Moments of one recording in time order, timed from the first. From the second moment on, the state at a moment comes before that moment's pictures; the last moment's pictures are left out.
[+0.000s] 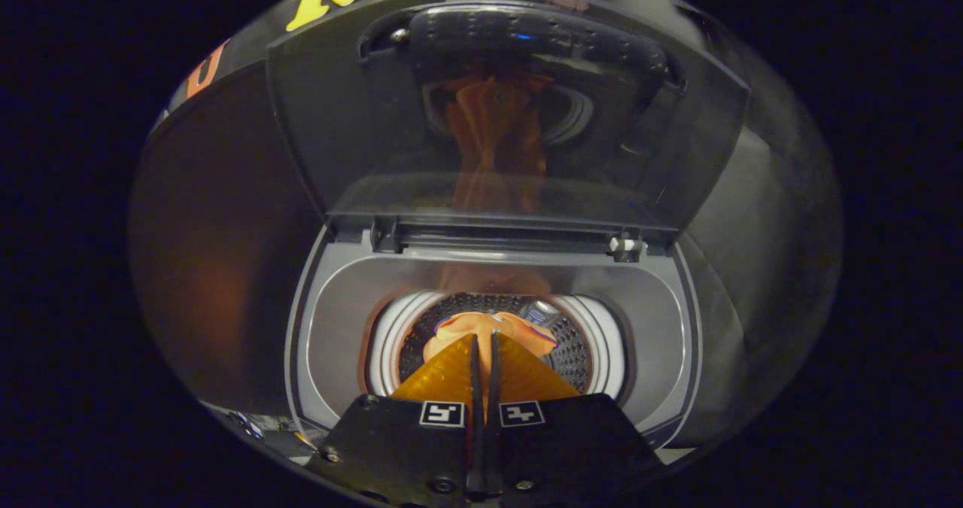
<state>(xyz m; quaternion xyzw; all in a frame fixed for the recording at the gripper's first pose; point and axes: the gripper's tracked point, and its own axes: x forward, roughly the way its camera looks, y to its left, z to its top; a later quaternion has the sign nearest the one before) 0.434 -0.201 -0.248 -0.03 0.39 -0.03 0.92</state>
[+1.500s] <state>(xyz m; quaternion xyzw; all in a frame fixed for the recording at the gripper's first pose) 0.391 -0.193 -0.133 0.00 0.34 -0.03 0.94</state>
